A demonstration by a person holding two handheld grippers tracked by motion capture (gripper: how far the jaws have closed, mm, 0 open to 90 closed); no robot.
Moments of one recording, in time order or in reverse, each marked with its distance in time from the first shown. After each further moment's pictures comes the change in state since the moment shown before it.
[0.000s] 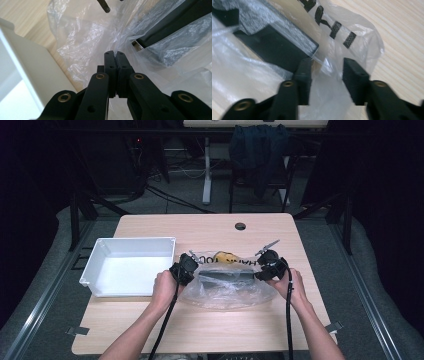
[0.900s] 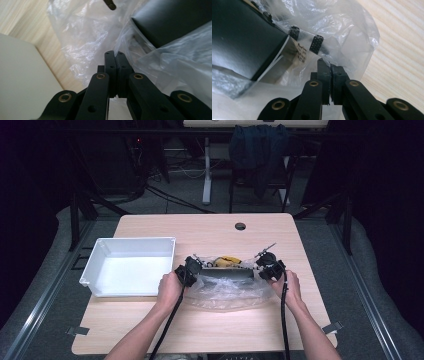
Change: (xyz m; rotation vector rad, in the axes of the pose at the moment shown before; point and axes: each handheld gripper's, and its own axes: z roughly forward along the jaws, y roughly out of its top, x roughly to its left) left arm -0.013 0.001 0.035 0.083 0.052 0.033; right arm -0.011 -0.007 0.039 0.079 -0.064 0.065
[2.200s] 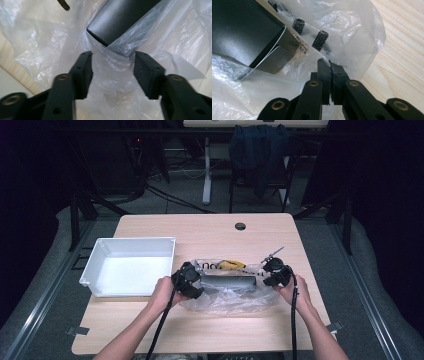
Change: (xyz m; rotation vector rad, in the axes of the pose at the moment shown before) left arm -0.002 -0.020 -0.041 -0.117 -0.302 0.106; right arm -0.005 -0.023 -0.017 0.043 0.104 -0.016
